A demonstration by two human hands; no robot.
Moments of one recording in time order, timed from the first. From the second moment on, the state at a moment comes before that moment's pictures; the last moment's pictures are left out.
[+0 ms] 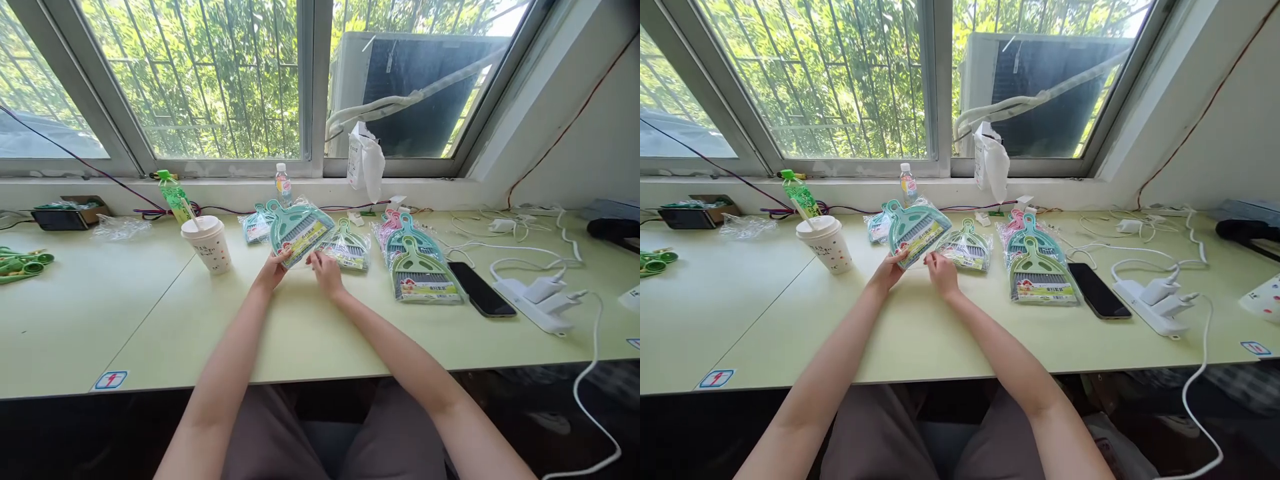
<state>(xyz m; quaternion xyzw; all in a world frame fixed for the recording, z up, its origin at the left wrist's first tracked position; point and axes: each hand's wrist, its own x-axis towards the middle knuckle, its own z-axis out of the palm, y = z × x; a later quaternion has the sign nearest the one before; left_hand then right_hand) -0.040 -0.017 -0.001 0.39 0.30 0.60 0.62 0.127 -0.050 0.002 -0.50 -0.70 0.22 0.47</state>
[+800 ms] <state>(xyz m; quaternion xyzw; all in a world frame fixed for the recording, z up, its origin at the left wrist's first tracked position) -0.050 -0.003 0.004 0.38 0.31 0.57 0.66 0.144 -0.029 0.008 -0.35 -0.43 0.53 0.64</state>
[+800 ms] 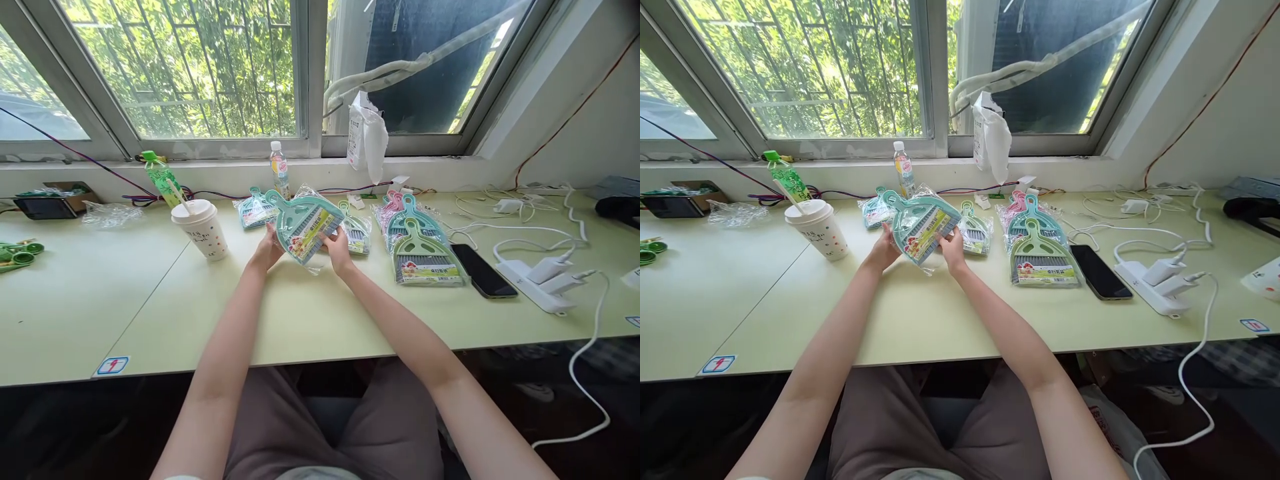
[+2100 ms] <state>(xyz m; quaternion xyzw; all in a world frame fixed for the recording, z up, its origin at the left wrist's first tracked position) -0.084 0.014 0.003 0.26 0.53 0.61 0.53 0.216 -0.004 0.031 -0.35 -0.29 0.50 0.74</state>
